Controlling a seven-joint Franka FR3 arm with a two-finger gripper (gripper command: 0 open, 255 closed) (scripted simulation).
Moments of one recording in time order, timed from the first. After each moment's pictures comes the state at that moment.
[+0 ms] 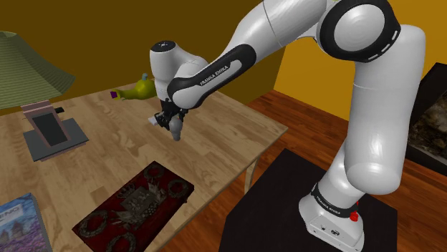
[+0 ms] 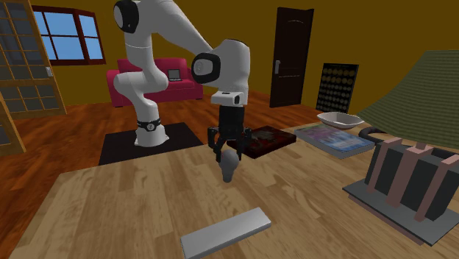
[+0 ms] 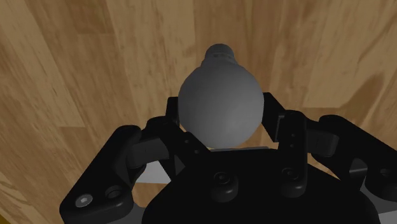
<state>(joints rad) 0.12 0.36 0.23 -1.90 -0.39 2.32 0.65</state>
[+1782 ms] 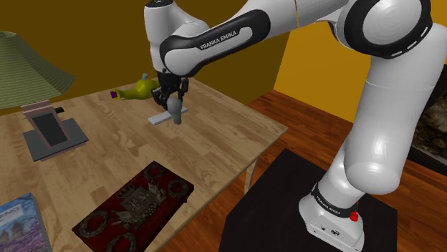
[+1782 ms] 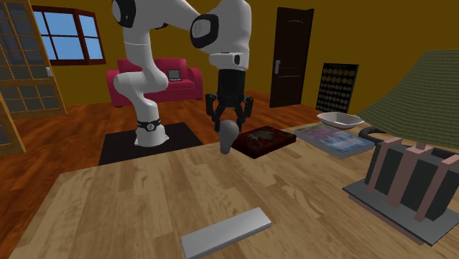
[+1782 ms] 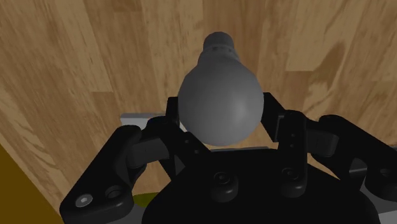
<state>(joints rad) 0.10 0.24 0.26 -1.80 -0.31 2.12 0.56</state>
